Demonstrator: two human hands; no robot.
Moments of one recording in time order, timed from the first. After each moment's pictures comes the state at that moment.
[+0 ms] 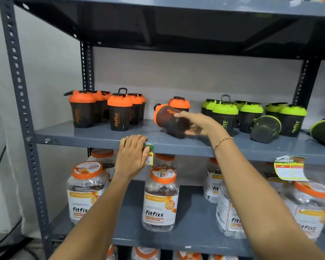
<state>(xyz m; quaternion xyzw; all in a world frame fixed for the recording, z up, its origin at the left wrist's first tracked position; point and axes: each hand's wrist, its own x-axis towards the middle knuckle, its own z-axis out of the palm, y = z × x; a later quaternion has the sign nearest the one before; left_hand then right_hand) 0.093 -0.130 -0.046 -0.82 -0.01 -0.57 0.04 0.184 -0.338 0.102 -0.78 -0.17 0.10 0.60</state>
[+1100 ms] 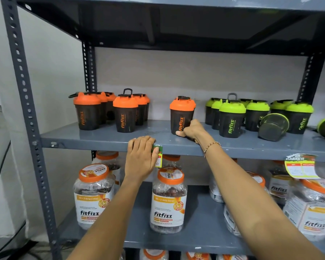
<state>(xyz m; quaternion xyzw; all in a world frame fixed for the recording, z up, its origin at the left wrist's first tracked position) 0.088 -0.135 -0.044 -0.84 -0.02 -0.55 0.02 0.212 -0.291 0.062 -0.86 -0.12 -0.04 0.49</state>
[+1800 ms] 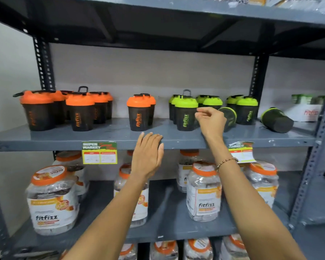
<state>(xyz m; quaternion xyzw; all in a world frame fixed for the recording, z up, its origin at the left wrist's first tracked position) 0.111 -0.283 -0.035 -0.86 0.07 -0.50 -0.06 0.160 -0.468 0.069 -0.73 -0.09 -0.38 0.56</state>
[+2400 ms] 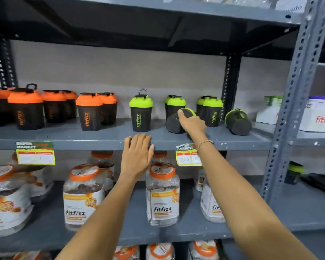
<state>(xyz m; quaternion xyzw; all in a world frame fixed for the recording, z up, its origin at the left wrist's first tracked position) 0.171 -0.425 -0.039 -0.86 0.01 -0.51 0.05 0.233 -0.596 0.079 -0.89 0.01 -0.18 0.42</state>
